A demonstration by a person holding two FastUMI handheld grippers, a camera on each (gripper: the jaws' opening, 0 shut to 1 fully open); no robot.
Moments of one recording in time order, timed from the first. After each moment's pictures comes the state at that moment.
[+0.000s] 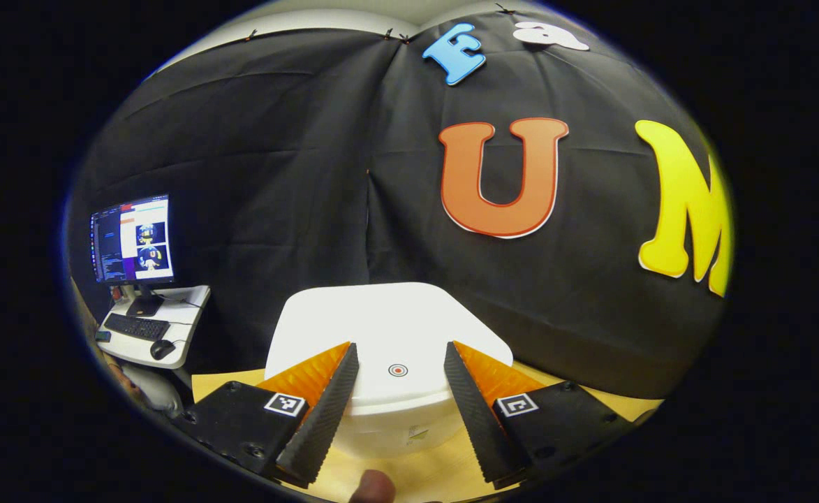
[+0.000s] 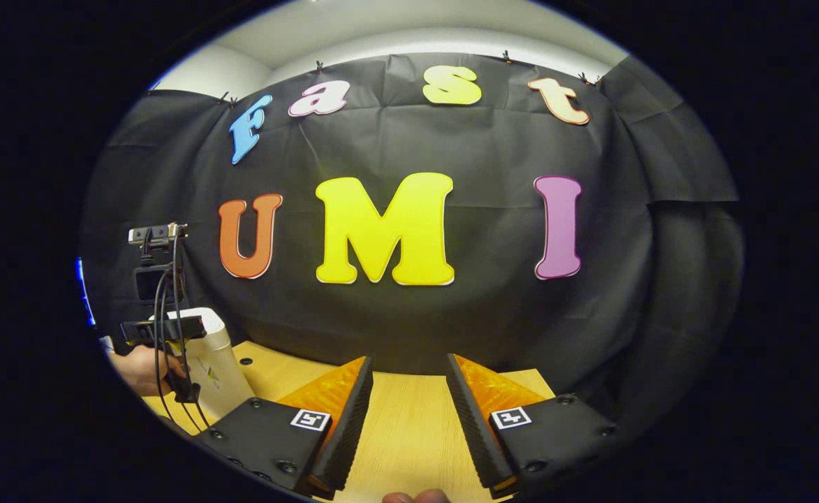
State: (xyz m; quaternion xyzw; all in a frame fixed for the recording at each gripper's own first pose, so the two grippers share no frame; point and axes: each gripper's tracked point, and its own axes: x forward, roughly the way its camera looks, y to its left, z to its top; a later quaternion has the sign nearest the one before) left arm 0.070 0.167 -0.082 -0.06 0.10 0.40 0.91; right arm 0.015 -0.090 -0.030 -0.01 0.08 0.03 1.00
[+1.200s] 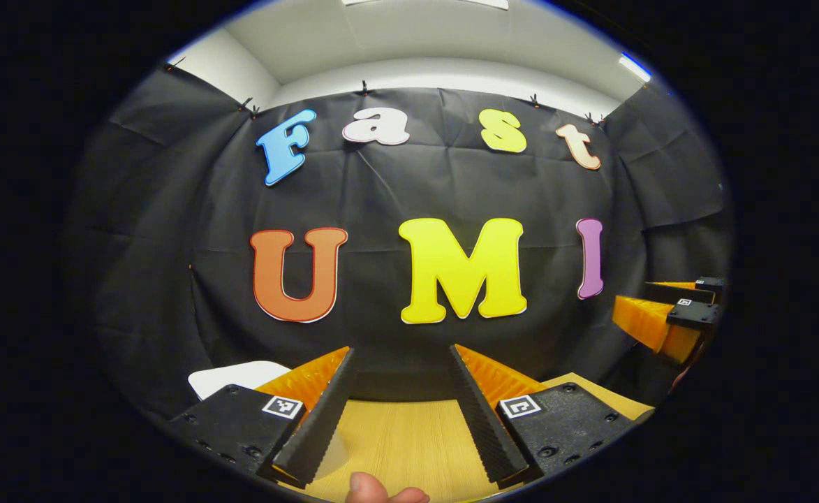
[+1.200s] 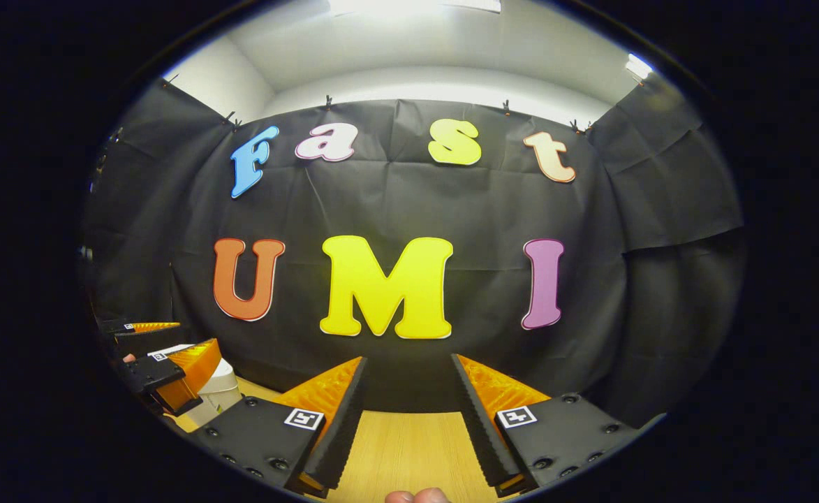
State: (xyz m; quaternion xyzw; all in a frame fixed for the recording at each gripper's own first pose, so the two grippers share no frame) left arm 0.007 -0.025 0.051 0.04 -0.06 0.01 1.00; right arm -0.015 -0.039 0.034 -0.02 -0.02 -0.01 1.00
